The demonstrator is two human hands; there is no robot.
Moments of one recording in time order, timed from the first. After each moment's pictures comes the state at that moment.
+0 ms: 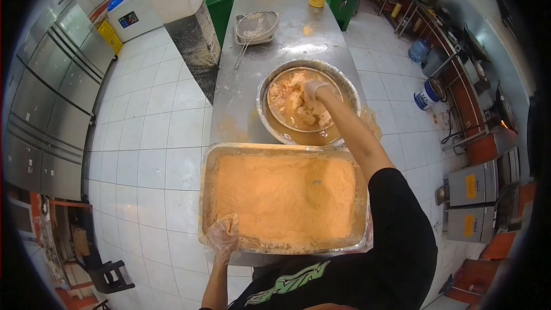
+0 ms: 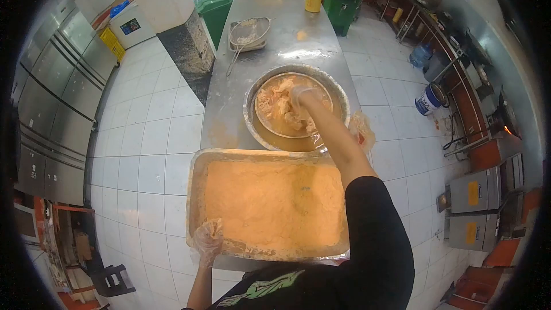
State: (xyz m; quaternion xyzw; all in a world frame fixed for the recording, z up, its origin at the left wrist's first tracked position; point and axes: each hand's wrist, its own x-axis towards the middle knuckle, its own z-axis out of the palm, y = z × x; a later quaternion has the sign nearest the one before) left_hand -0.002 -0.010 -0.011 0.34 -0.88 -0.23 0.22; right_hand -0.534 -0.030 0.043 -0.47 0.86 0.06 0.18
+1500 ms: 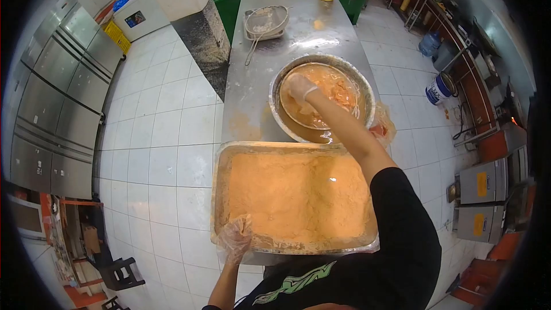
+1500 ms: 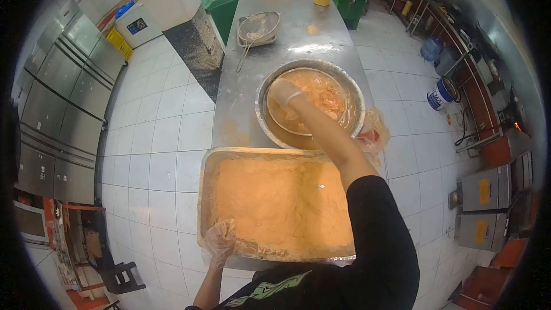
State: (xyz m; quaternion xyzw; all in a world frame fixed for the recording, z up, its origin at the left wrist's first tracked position) left_hand -0.005 -0.014 -0.006 0.34 -0.88 -0.25 0.21; right_hand -0.501 -0.099 -0.009 -0.65 0.76 0.05 0.05
